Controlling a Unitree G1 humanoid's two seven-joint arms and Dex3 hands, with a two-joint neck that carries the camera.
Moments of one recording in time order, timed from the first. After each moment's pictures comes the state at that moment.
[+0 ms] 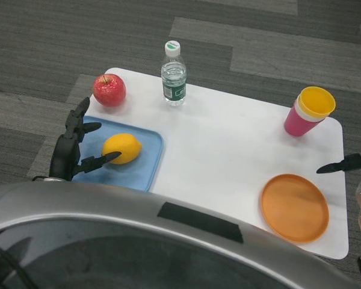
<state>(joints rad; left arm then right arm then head) 0.16 -0.01 0.70 0.81 0.24 -1.10 -0.25 -0.44 -0.55 0.50 1.20 0.46 -0.89 -0.37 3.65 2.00</state>
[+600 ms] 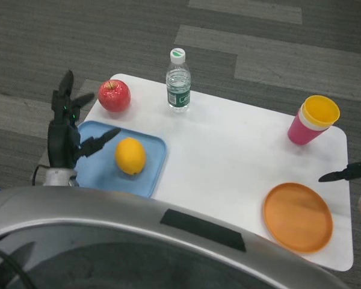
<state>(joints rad) 0.16 0.03 0.41 0.60 -0.06 -1.16 -0.03 -0.43 -0.55 0.51 1.18 0.46 -0.88 -0.37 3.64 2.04</state>
